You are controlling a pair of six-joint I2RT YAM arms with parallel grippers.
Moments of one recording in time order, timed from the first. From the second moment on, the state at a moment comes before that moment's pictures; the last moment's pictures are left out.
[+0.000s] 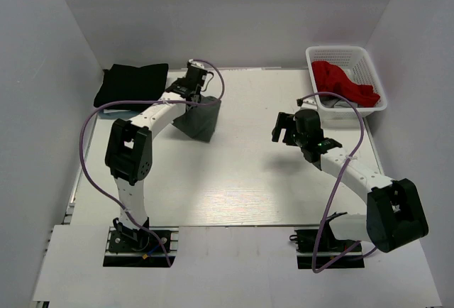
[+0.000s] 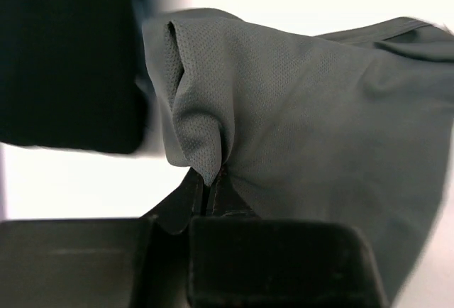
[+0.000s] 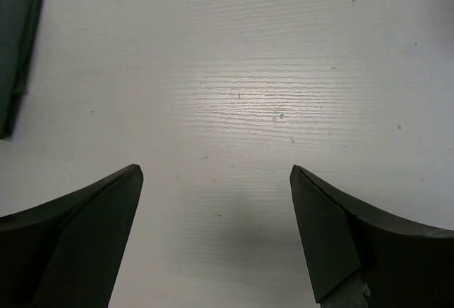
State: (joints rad) left arm -0.44 1.97 1.58 -0.45 -0.57 -0.06; right arm 0.41 1.28 0.72 -0.05 0.13 0.39
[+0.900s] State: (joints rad) left arm -0.17 1.98 2.00 -0.44 -0.50 0.25; right arm 0.41 1.45 0.80 -0.06 0.14 0.37
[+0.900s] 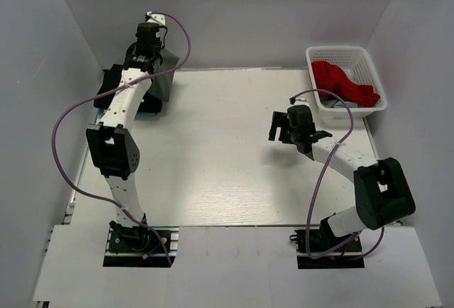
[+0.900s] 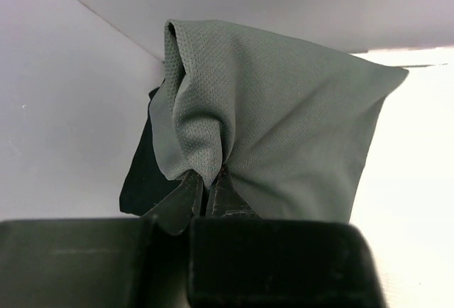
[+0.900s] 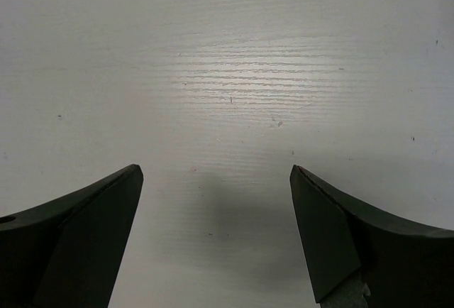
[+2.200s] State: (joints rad) left arm 0.16 2.32 2.19 -0.48 -0.34 0.22; right arm 0.41 1.64 0.98 -0.10 0.10 0.39
